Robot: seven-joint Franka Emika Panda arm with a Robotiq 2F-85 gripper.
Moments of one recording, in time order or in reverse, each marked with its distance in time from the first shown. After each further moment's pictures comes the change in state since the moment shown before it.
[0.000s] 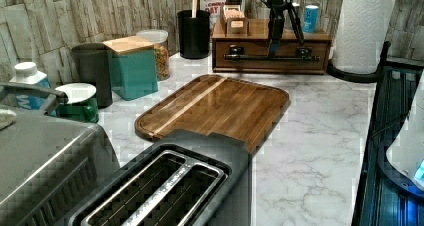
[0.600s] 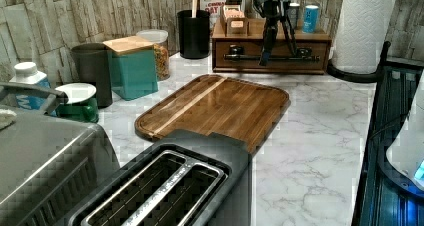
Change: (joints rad) arm 0.023 0.112 0.002 0.010 0.192 0.132 -0.120
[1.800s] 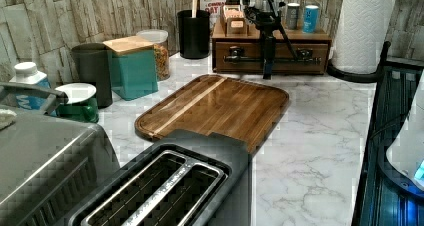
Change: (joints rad) arm 0.026 0.088 0.016 0.119 0.003 -0.273 -0.044
